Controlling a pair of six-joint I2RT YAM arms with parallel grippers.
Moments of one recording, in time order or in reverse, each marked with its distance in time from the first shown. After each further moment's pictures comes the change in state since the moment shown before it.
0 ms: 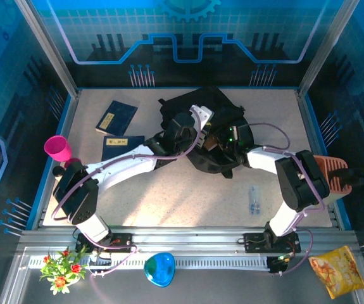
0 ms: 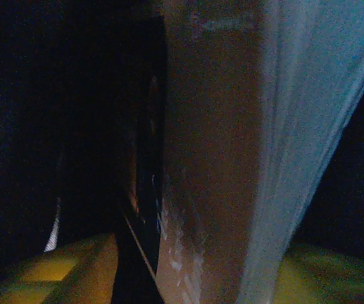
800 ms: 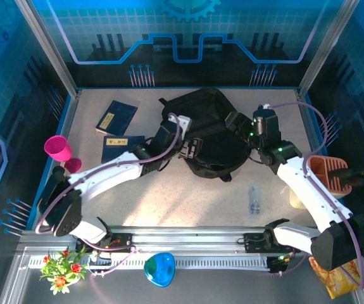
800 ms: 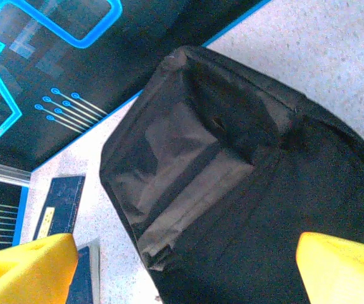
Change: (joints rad) left arm 0.047 -0.197 -0.180 -0.230 -0.032 -0.323; right arm -0.007 -0.509 0.193 -0.592 0.225 -0.468
